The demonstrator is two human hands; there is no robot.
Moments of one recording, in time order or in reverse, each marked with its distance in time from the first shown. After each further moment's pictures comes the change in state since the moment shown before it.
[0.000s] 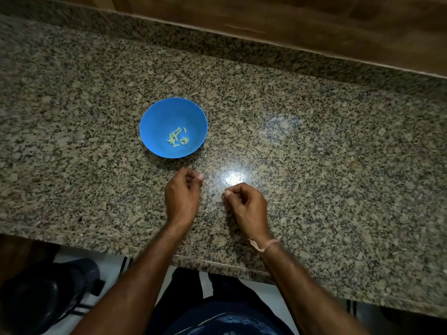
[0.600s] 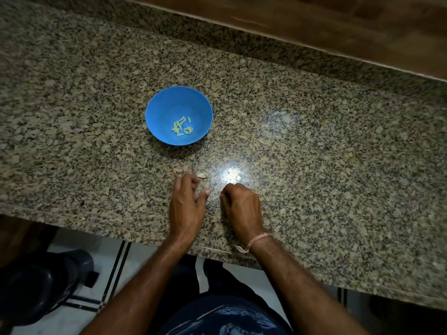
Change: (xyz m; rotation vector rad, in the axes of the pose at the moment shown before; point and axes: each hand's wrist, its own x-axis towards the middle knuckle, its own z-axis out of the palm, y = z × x) left_hand -0.048 -0.032 -0.002 0.107 -0.006 0.169; right_hand -0.019 0.004 0.015 -0.807 -0.015 -0.331
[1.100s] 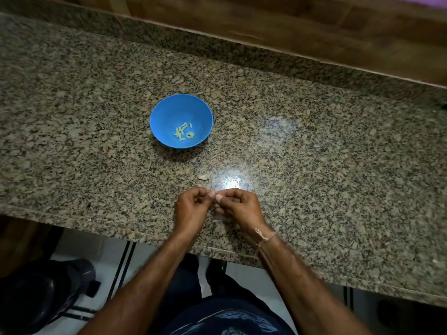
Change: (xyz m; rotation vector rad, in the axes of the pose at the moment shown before) left_hand -0.008 0.006 -0.007 -0.394 -0.173 -0.287; right_hand -0.010 -0.005 -0.017 1.186 -0.264 0.543
